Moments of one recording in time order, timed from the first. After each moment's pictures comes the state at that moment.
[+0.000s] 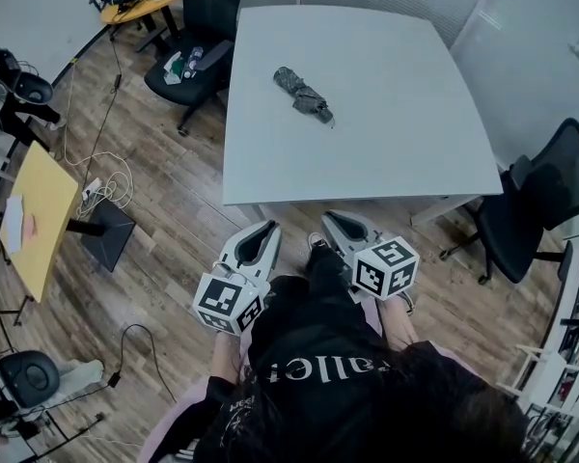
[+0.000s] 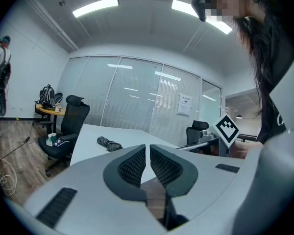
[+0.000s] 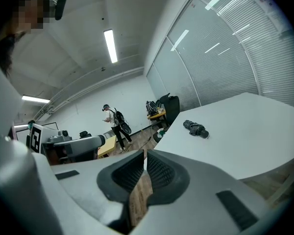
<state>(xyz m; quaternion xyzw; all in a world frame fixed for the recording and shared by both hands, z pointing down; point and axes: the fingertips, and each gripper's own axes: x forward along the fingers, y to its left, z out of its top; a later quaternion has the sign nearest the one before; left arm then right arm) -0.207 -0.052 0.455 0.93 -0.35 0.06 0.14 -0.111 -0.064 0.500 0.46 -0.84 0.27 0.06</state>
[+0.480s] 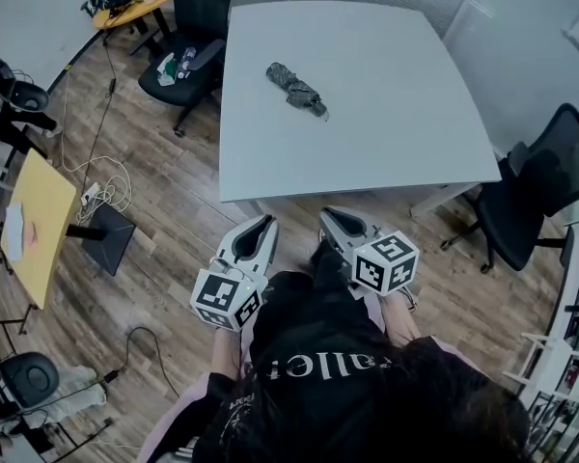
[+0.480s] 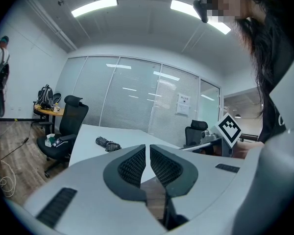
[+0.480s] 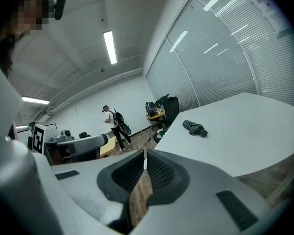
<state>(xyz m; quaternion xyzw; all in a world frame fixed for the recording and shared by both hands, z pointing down) -0.209 -0.050 0.453 0.93 -0.34 0.06 0.14 -0.113 -0.056 0.498 0.46 -0.84 0.27 0.05</state>
